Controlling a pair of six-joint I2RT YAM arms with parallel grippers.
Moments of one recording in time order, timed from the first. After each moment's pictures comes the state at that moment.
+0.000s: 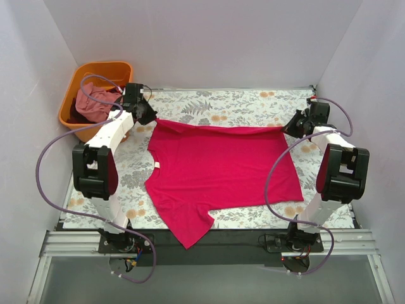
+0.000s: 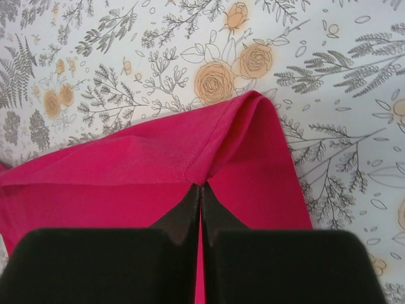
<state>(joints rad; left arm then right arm) -0.13 1.85 1.53 -0.46 -0.03 -0.71 -0.16 1.76 1.15 -0.15 -0.37 0.42</state>
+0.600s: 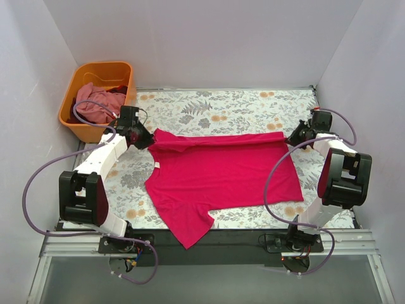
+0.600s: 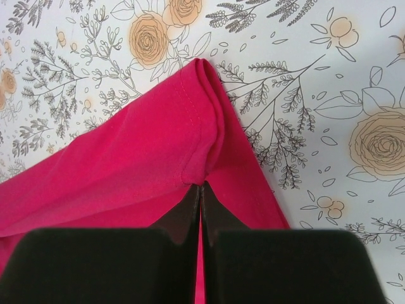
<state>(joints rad) -0.13 1.53 1.13 -0.51 0.02 -0.81 -0.20 1.68 1.01 -0.19 -0.30 0.41</state>
